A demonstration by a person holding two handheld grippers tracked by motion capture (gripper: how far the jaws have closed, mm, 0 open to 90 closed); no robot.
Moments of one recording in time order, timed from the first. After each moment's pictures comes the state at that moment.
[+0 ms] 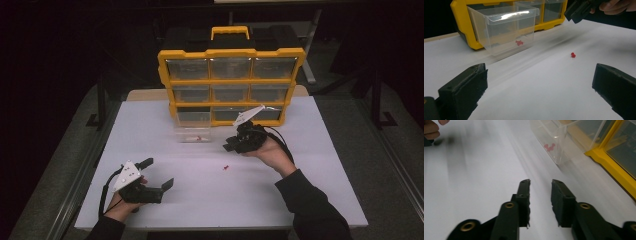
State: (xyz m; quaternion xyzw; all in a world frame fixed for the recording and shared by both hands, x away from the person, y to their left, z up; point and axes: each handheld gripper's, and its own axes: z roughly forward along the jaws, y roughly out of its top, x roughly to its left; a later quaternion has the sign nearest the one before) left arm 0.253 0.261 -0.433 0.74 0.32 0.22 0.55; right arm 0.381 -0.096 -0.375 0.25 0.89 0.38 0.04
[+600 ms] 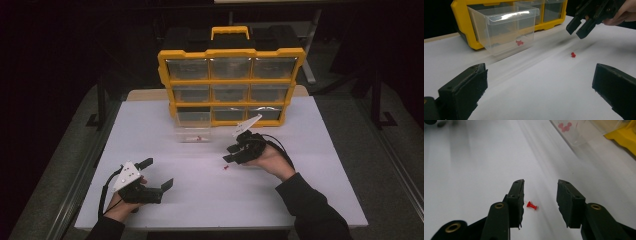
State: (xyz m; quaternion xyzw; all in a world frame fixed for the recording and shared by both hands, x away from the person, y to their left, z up) left arm 0.252 0.261 -0.433 0.74 0.32 0.22 0.55; right arm 0.375 -0.096 -0.403 0.22 0.90 0.37 0.01
